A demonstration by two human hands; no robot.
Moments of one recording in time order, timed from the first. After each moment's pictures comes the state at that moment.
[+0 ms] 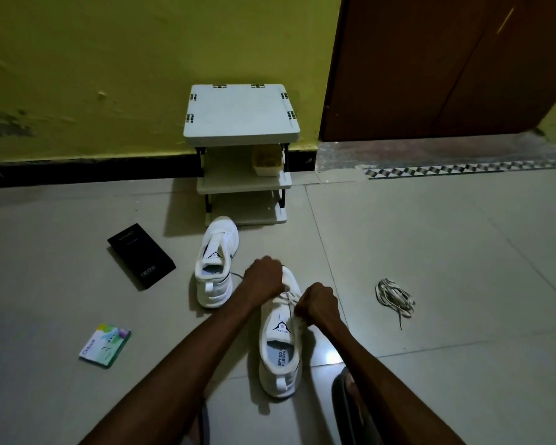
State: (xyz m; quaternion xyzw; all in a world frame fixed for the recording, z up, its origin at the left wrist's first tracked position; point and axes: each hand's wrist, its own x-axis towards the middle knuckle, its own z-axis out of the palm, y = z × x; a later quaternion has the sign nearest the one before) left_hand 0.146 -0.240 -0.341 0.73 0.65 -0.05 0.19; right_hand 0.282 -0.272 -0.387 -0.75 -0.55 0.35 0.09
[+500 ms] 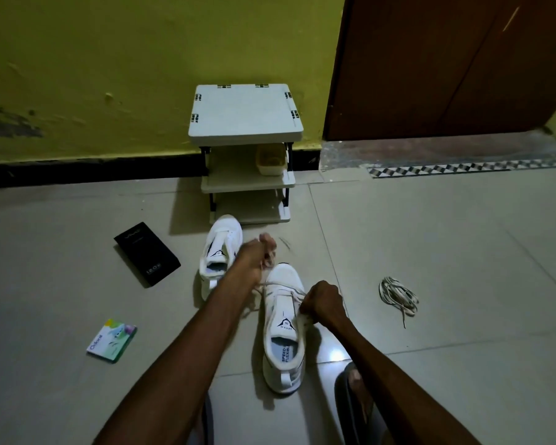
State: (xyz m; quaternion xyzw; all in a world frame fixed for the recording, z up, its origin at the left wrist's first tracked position) left_hand 0.134 -0.231 -0.314 0.25 0.64 0.43 0.59; right_hand 0.289 -0.268 -0.396 -0.75 -0.54 0.37 0.09
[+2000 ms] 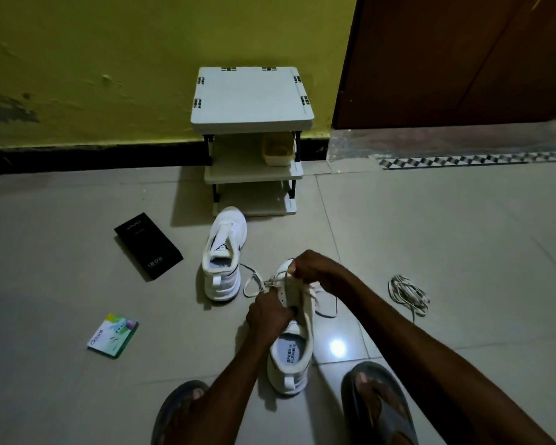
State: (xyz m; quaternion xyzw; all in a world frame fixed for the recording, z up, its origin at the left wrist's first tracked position) left_hand 0.151 -0.299 -0.404 0.50 0.78 0.08 0.37; right_hand 0.262 -0.216 -0.330 -0.61 -0.58 0.54 0.05
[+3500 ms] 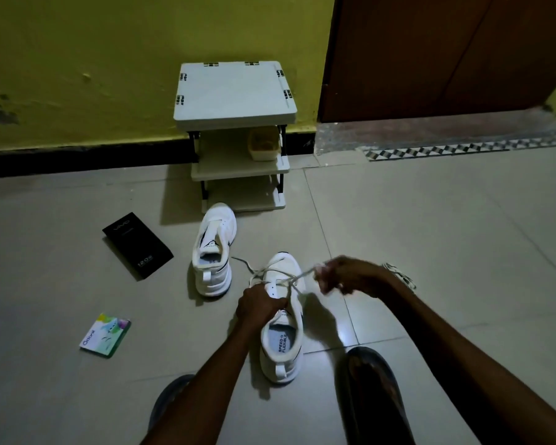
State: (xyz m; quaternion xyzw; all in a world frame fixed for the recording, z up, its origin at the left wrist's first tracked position) left_hand 0.144 -0.296 -0.409 0.50 0.77 0.08 0.38; right_hand 0.356 -0.246 -0.321 -0.59 -0.56 0.58 0.02
